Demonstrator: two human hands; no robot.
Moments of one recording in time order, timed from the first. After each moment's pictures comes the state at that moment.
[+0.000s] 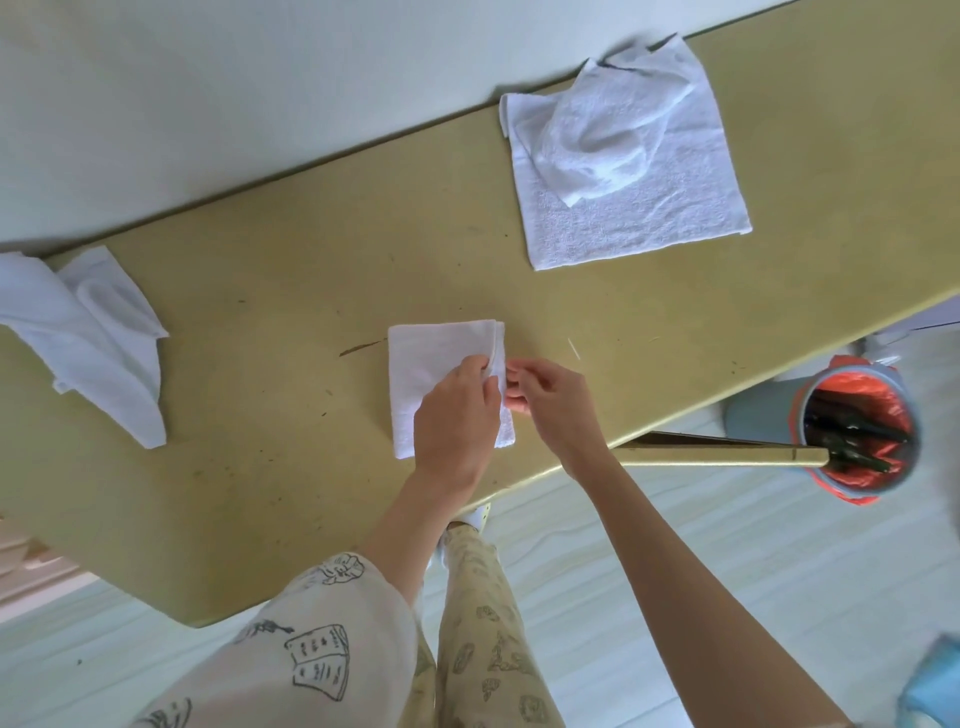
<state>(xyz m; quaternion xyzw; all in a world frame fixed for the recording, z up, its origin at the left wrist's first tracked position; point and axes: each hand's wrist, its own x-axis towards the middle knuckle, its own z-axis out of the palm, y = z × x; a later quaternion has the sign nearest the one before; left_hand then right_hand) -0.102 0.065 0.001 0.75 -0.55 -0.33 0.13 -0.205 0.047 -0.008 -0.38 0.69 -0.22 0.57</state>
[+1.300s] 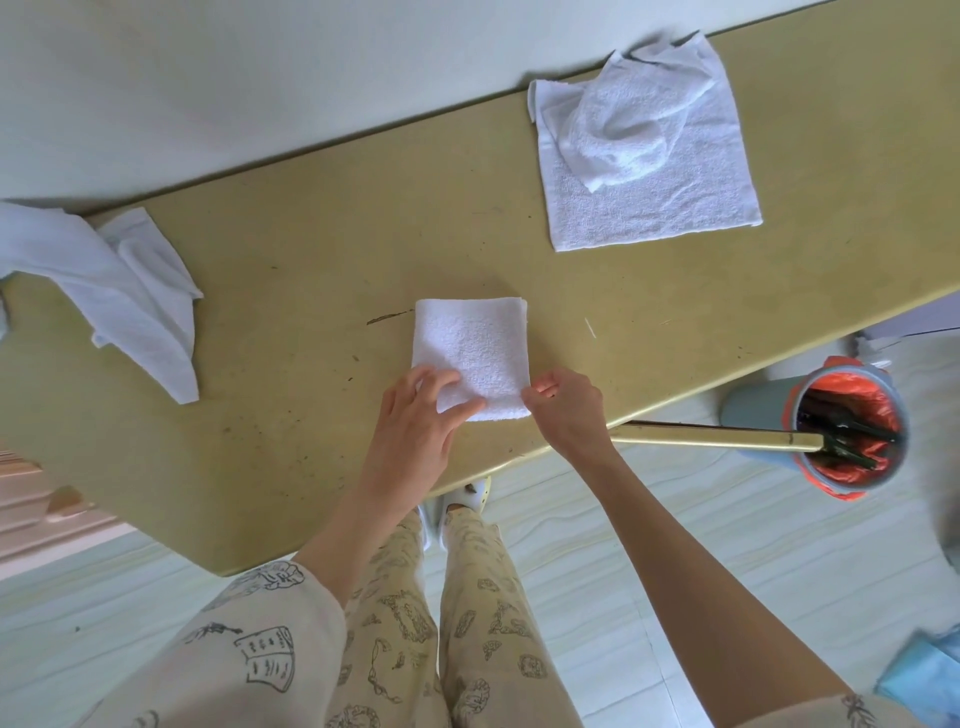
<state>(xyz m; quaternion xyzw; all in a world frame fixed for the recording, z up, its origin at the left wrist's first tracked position) -0.028 0.130 -0.030 0.60 -0.76 -0.17 0.14 -0.197 0.072 0.008 -0.48 0.75 -0.06 0.45</state>
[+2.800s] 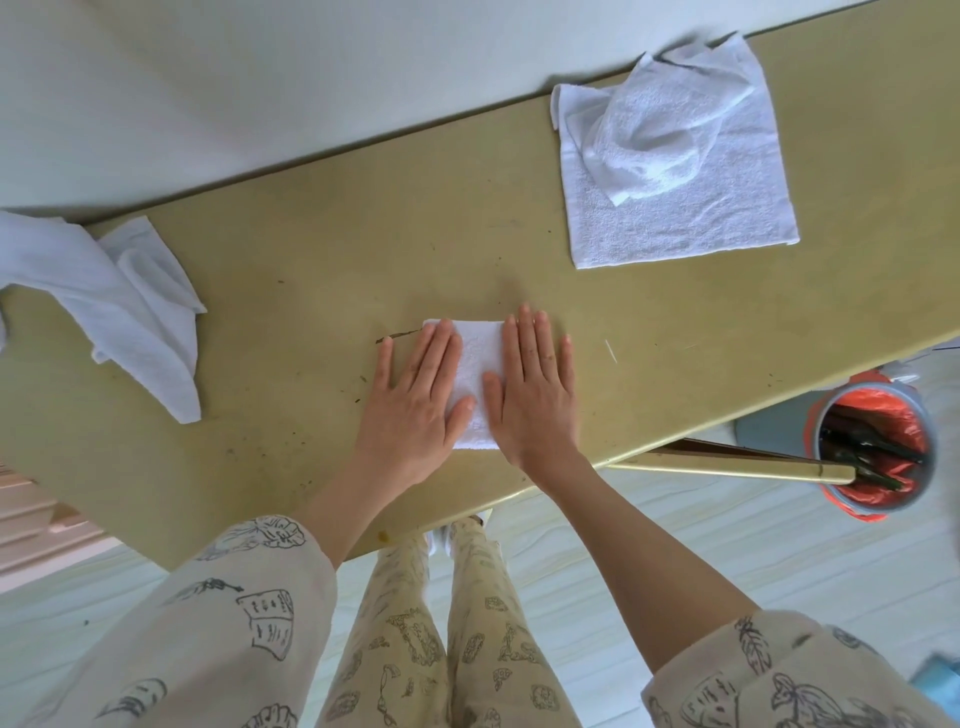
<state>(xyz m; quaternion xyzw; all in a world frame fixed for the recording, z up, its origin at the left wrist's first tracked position) -0.012 0.088 -0.044 0.63 -0.77 -0.12 -0.05 -0.161 0.059 -0.048 -0.77 0.62 0.02 0.13</state>
